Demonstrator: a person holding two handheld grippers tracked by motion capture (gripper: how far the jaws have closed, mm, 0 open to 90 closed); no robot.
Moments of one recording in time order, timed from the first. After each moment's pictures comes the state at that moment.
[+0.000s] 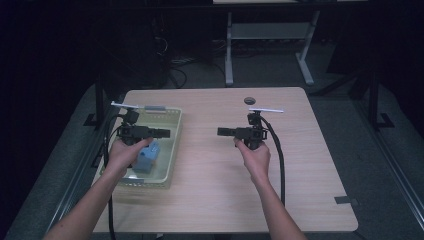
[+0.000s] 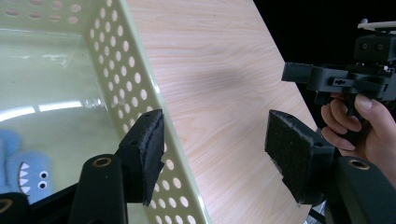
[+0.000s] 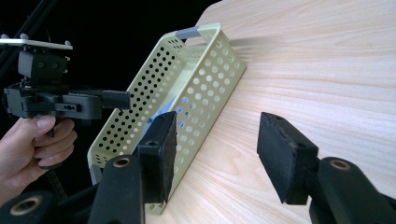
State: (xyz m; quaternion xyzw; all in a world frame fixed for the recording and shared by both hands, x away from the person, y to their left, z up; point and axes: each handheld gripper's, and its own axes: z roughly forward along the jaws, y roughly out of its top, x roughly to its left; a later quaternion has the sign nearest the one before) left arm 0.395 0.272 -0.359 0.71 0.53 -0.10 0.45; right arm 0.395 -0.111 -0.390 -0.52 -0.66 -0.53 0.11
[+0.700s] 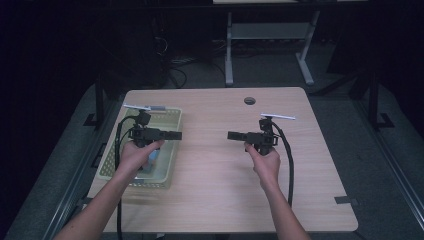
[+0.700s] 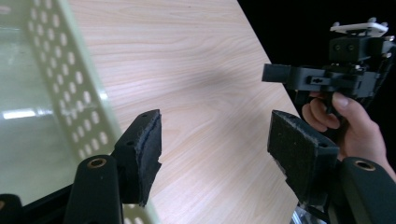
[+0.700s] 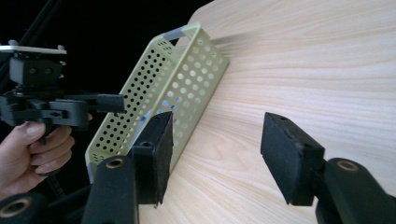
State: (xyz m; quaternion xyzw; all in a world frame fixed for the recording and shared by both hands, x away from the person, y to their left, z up) left arm 0.391 0.239 -0.362 0.72 0.50 -0.12 0.47; right arm 0.384 -0.141 -0.404 -0.54 -0.64 -0.53 0.12
